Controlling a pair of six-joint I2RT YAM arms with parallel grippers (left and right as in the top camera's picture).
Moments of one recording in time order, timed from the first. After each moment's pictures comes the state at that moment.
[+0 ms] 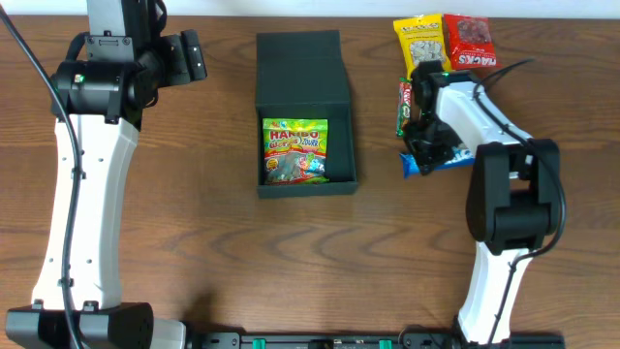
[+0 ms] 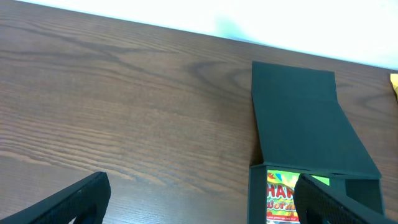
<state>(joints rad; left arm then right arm) -0.05 1.61 1.78 -0.97 -0.06 -0.19 0.11 2.19 1.61 -1.13 0.06 1.38</state>
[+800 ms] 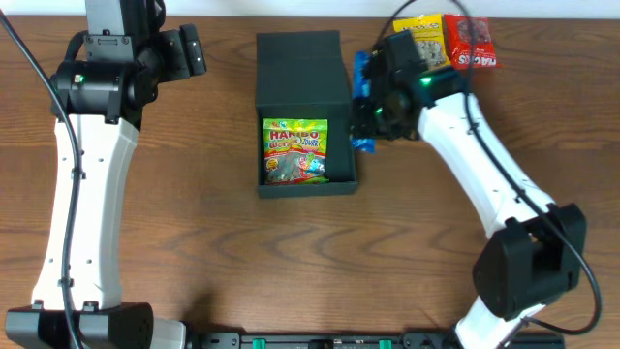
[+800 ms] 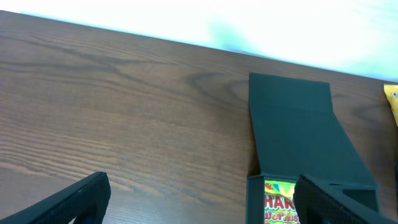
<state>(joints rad) -0.05 1.61 1.78 -0.93 -0.06 -0.19 0.37 1.86 1.63 -0.98 -0.20 0.30</state>
